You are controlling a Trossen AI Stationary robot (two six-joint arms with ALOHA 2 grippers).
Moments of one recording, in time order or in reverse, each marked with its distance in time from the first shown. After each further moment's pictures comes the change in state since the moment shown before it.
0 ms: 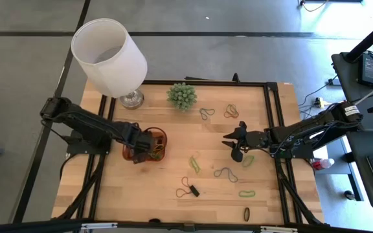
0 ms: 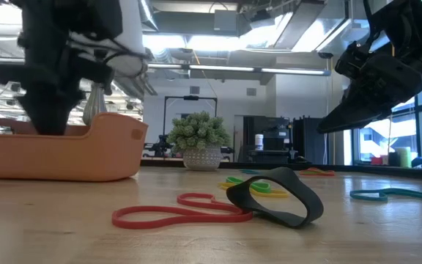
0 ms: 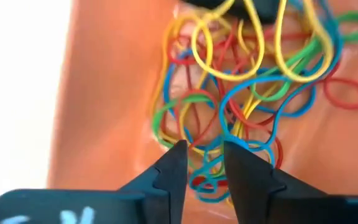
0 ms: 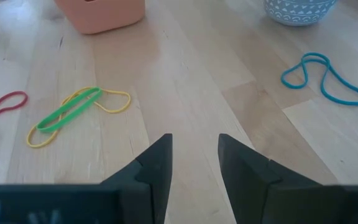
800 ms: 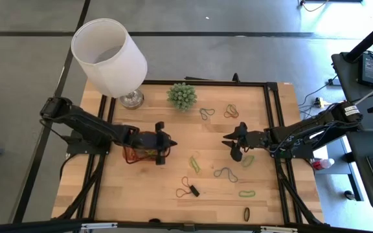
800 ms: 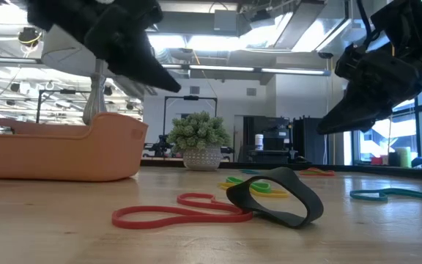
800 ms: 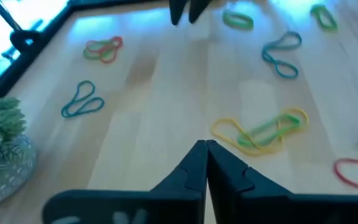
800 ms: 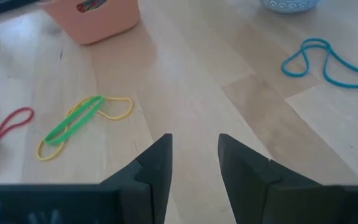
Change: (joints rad) left arm -0.021 -0.001 -0.135 1.069 -0.173 0.436; right arm 0.000 0.002 0.000 0.000 0.000 0.110
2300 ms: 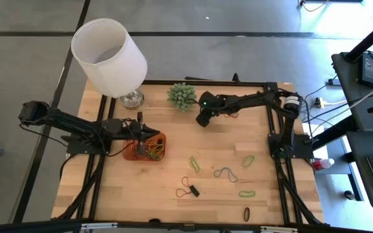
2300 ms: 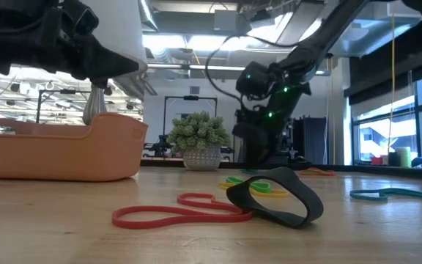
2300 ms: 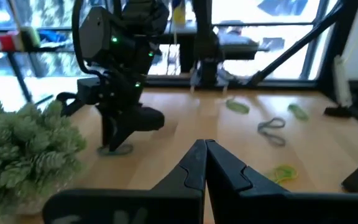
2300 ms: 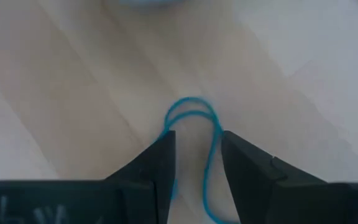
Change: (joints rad) left arm 0.142 -0.466 -0.515 0.517 0.143 0.045; right arm -0.593 0.845 0.804 -0.437 -0.219 -0.249
